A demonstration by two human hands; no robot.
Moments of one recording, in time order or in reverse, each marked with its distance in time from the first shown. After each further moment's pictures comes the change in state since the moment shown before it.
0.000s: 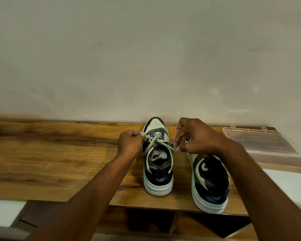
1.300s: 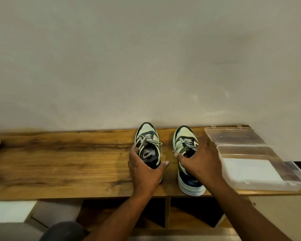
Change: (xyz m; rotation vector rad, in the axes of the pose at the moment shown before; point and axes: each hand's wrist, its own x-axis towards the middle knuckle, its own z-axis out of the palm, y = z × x) left_hand -0.134 -0.034 0.020 0.221 0.081 0.340; right_hand -0.099 0.000 0.058 -0.018 0.552 0.652
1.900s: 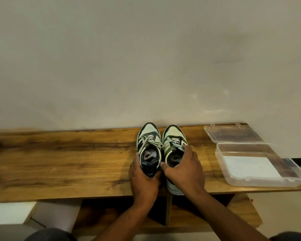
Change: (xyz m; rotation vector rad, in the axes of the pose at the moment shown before) left_hand -0.021 -0.027 -0.005 -0.016 -0.031 -0.021; right_hand -0.045 -0.026 0.035 0.127 -0.015 -0.005
